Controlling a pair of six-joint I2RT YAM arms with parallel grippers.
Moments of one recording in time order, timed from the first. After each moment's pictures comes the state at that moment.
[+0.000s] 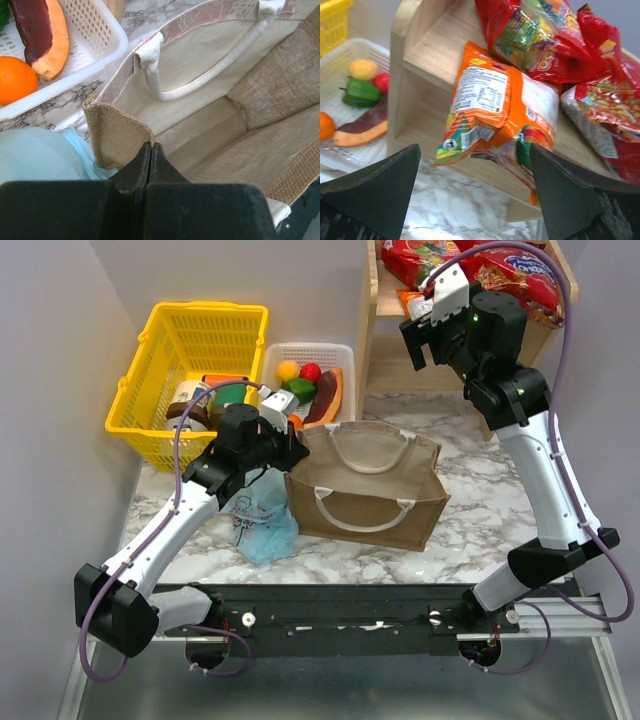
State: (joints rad) left arm -0.47 1.20 1.05 -0.26 0.35 -0.19; right arm 0.44 1.57 2.07 -0.63 0.20 -0.40
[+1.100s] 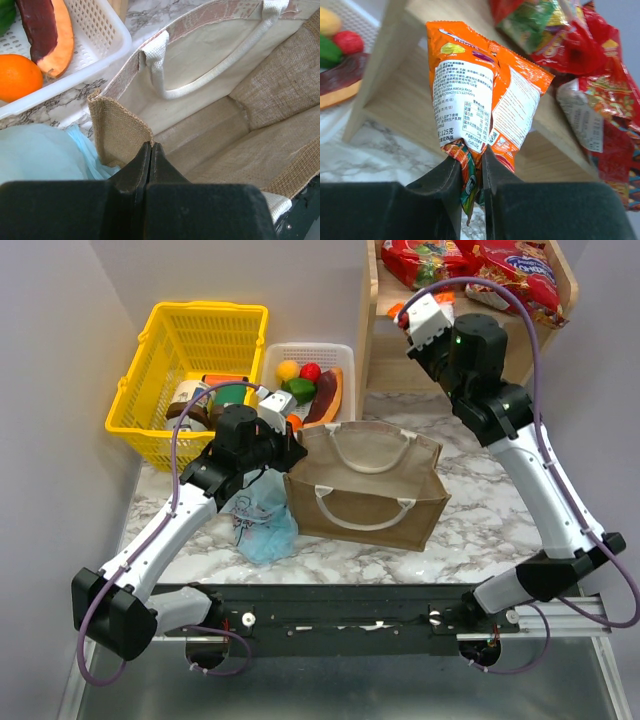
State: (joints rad) left arm -0.47 1.18 1.05 -0.28 0.33 -0.19; right arm 0.50 1.51 1.89 -0.55 0.33 -0.63
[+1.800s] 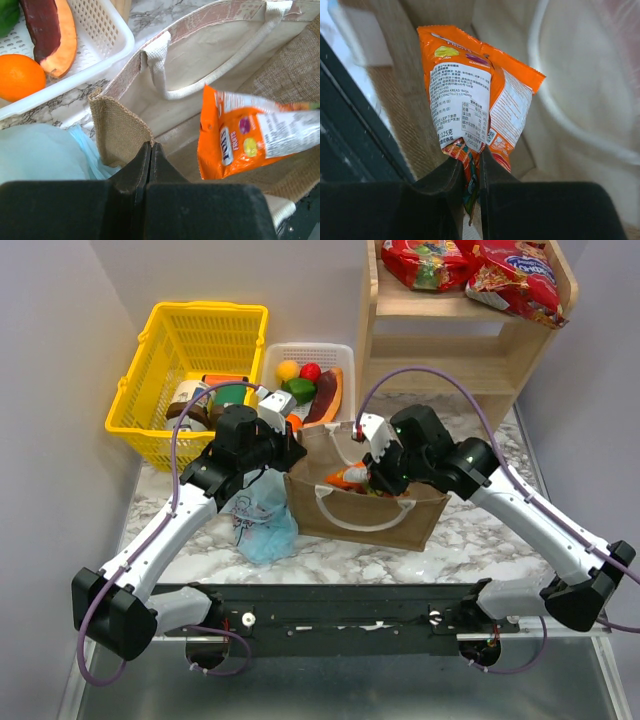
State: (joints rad) left arm -0.47 1.18 1.05 -0.27 0.32 -0.19; right arm 0.76 1.31 1.43 -0.89 -0.13 -0.23
